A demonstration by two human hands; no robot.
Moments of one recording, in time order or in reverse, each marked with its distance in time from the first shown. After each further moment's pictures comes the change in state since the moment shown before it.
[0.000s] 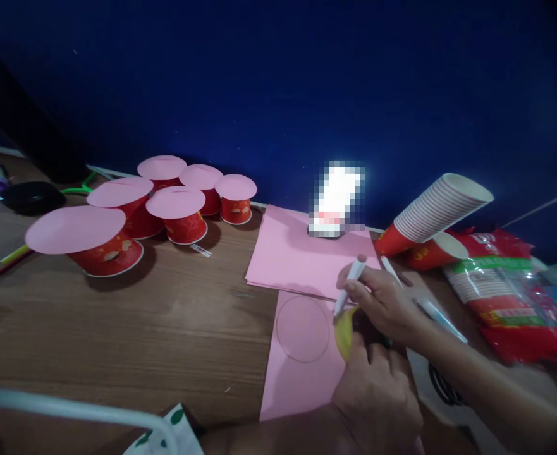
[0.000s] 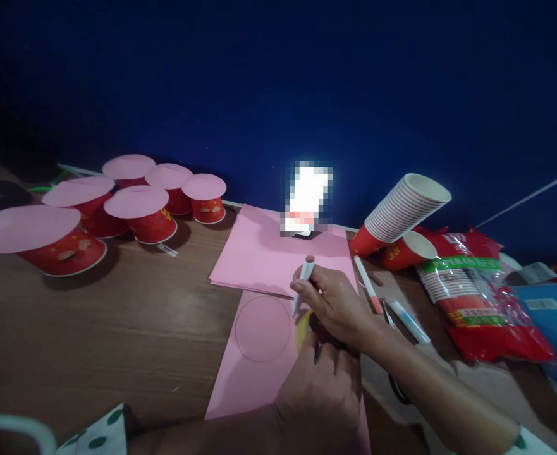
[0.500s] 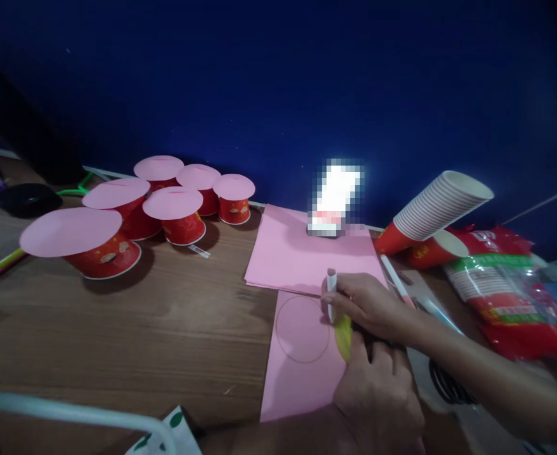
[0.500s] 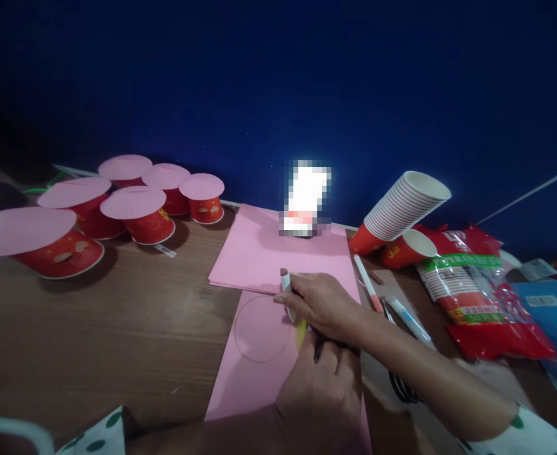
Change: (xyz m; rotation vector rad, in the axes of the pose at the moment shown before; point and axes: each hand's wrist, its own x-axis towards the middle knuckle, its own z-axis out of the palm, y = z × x) left_hand 0.000 0.001 0.002 -0.021 0.007 -0.012; right_hand 0.011 -0.002 0.007 -0.161 -0.253 -0.089
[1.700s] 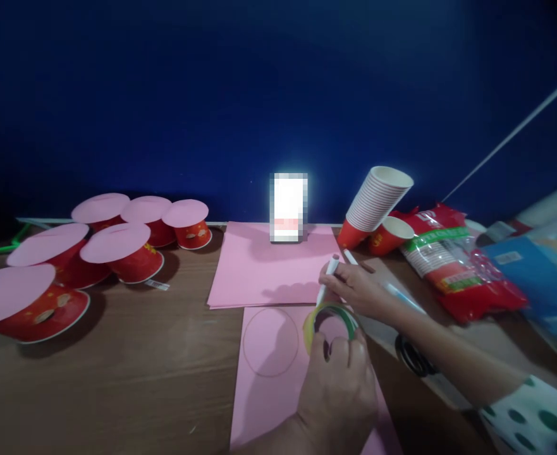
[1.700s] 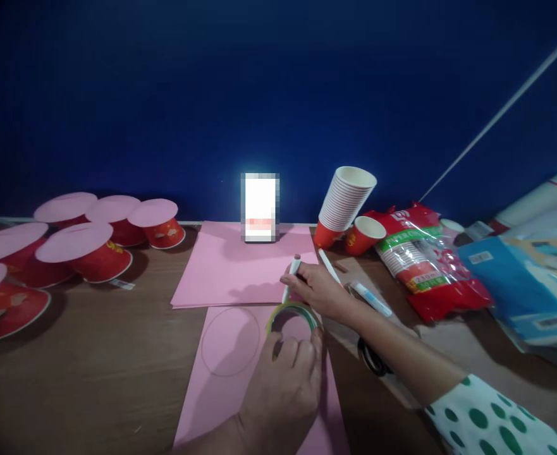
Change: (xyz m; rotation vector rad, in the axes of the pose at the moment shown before) left_hand 0.010 -0.017 -0.021 0.053 -0.124 0.222; right_hand -0.033 0.055 -0.008 0.224 0.276 0.213
